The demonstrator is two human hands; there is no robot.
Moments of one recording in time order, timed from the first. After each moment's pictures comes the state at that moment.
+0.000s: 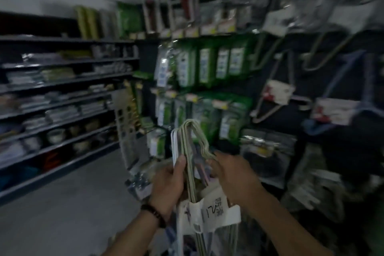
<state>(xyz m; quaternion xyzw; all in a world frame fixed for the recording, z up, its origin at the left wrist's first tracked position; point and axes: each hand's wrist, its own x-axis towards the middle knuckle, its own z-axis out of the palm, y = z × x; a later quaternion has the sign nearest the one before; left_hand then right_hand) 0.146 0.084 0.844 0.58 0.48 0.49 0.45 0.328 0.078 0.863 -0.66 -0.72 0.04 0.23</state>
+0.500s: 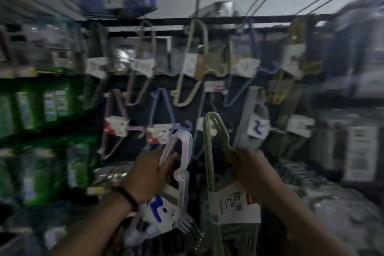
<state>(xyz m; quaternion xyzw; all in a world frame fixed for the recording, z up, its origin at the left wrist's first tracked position) 0.533 -0.056 0.959 0.89 0.16 0.37 0.22 0.735 -0.254 0.961 -0.85 -0.43 -0.09 0.31</state>
